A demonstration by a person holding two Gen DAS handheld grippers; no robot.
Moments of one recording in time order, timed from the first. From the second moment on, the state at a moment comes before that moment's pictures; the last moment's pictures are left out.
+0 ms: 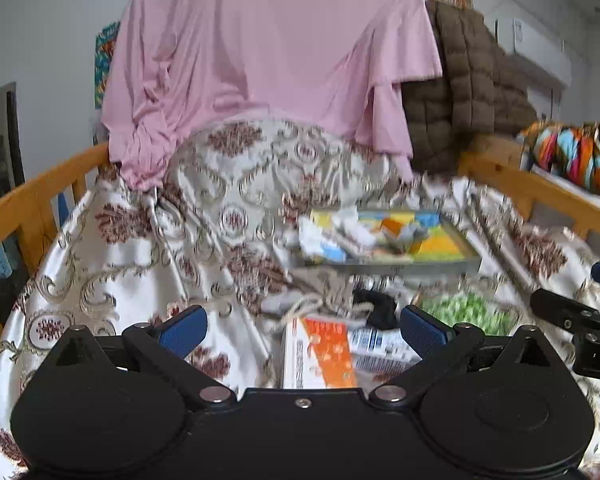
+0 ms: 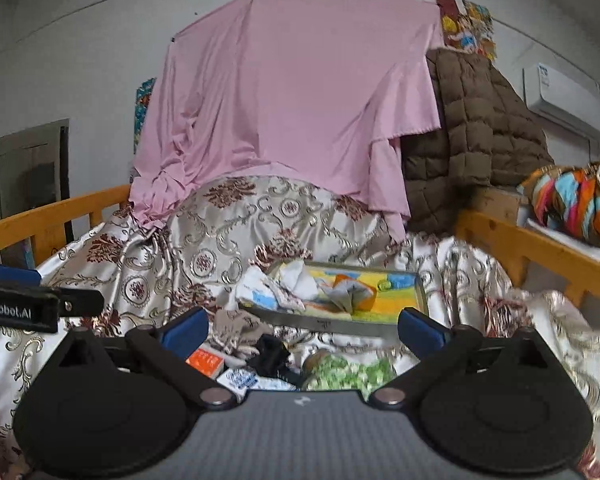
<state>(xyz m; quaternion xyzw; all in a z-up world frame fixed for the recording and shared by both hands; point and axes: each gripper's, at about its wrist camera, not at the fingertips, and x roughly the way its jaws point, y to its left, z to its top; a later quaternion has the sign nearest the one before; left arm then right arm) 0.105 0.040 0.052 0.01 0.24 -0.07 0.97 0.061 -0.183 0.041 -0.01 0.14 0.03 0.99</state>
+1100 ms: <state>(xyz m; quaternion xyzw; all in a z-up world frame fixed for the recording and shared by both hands) 0.166 0.025 0.004 0.06 0.39 -0.05 0.92 0.124 -0.158 -0.065 -0.06 0.29 0.09 0.95</state>
